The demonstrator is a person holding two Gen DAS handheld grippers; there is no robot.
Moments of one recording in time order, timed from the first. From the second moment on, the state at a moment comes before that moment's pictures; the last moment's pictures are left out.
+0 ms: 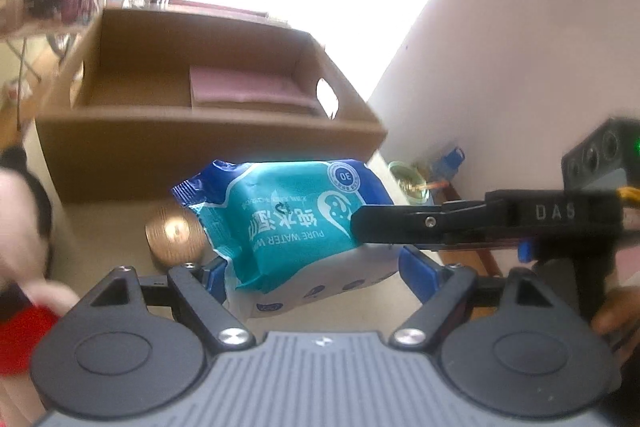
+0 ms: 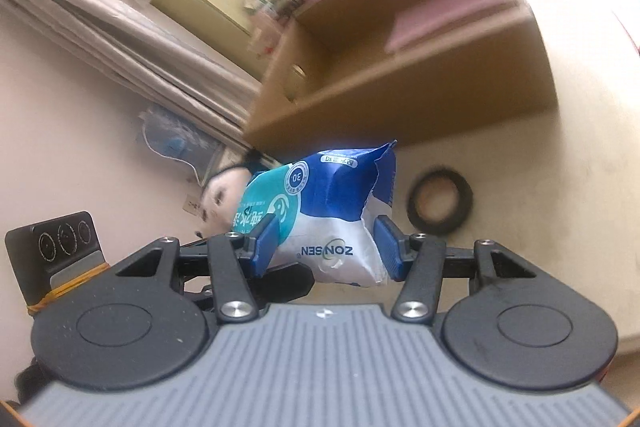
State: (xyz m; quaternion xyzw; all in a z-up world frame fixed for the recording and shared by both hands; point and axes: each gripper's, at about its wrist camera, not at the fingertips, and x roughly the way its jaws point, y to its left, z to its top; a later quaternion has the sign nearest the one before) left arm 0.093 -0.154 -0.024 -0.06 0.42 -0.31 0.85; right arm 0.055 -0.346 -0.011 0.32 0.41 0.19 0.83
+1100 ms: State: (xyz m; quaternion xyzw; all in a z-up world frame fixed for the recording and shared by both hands) left arm 0.323 -0.231 -0.061 -0.06 0.53 -0.35 0.77; right arm 0.273 -0.400 0.006 0.24 0.49 0.14 0.83
